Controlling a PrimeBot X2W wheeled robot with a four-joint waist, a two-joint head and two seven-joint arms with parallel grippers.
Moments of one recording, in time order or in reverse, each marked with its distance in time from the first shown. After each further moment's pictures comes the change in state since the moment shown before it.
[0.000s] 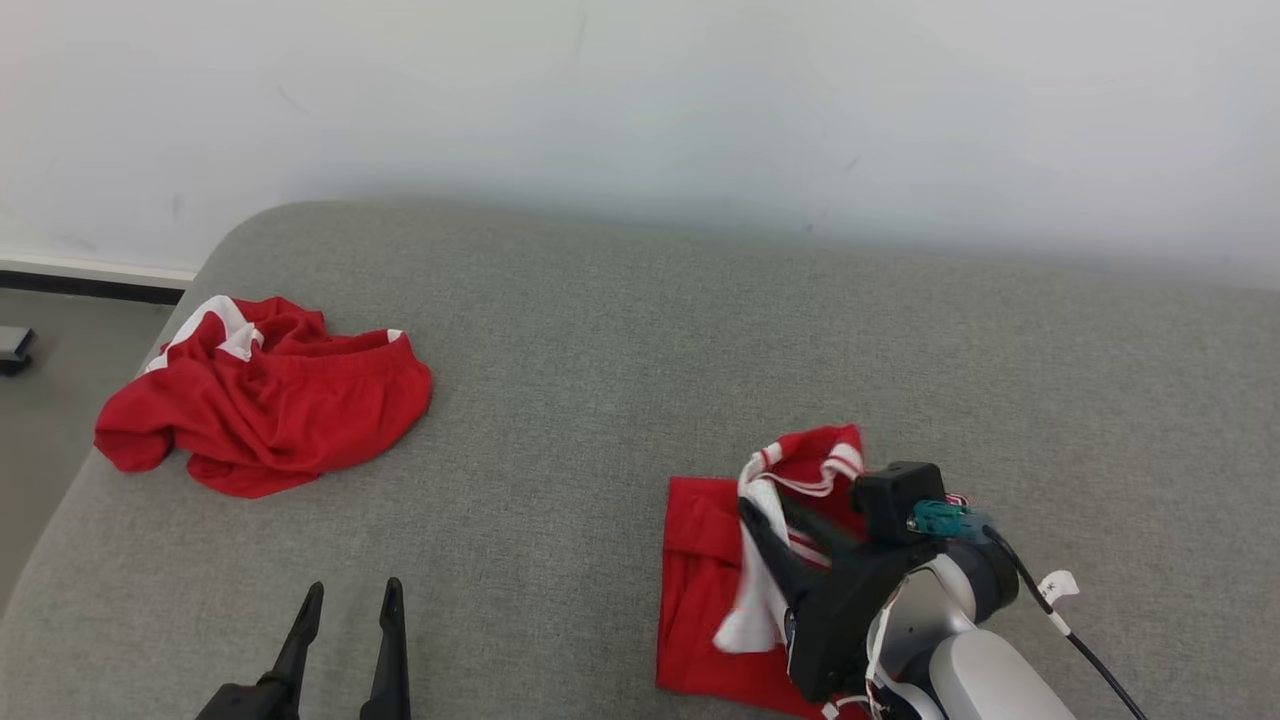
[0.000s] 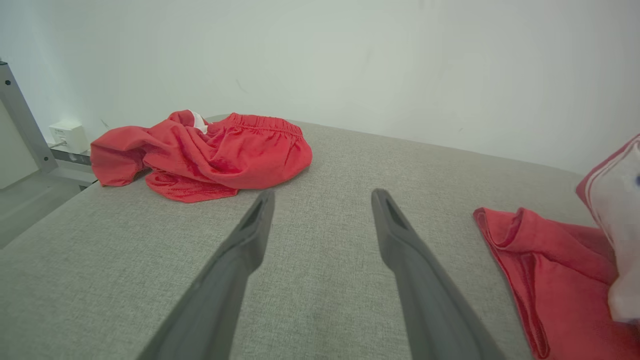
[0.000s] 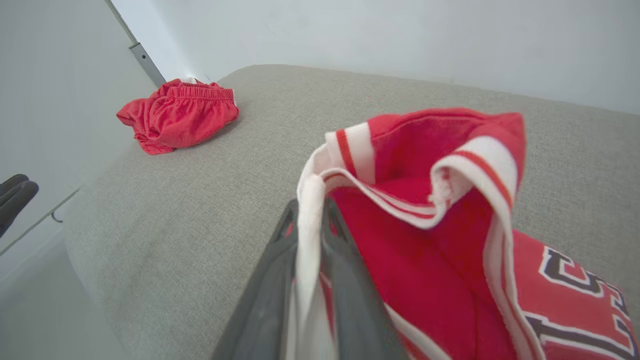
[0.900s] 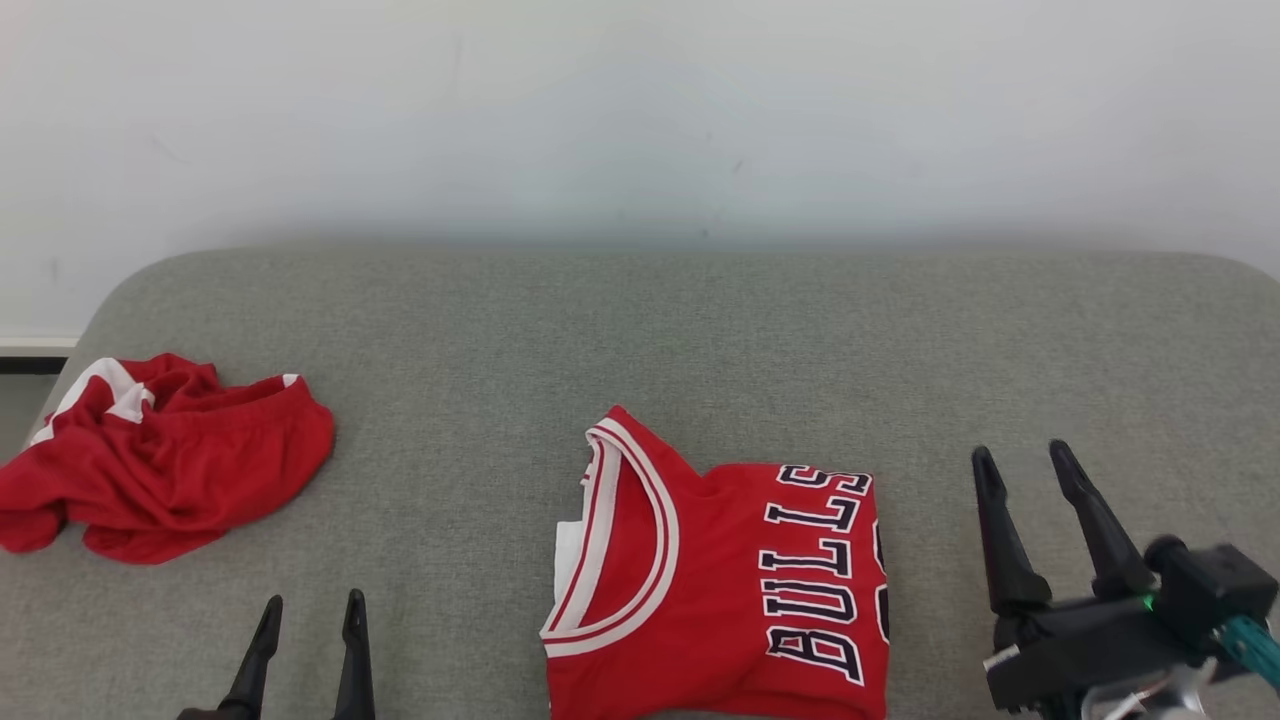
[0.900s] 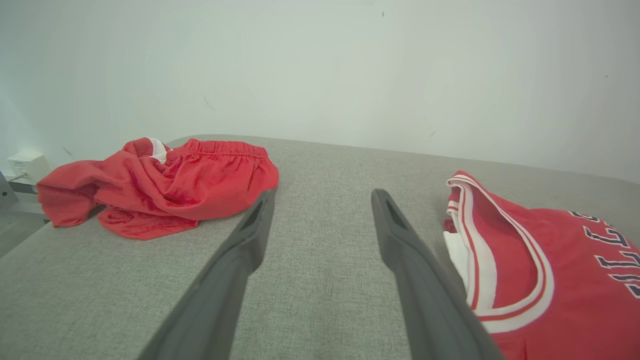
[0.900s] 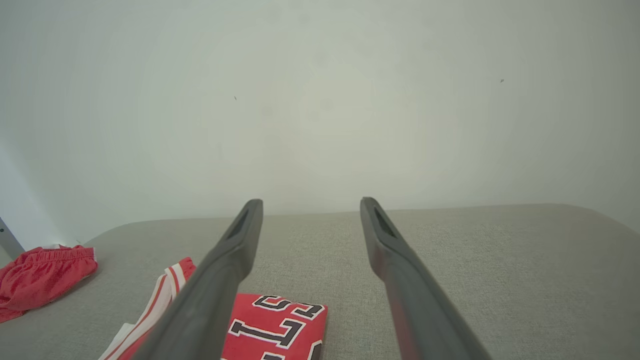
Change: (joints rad) left arm 0.047 0.015 0.045 -0.066 0.018 0.009 0.000; right arm 0.225 -0.068 -0.302 -0.241 -0.050 0.000 -0.389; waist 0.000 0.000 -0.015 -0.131
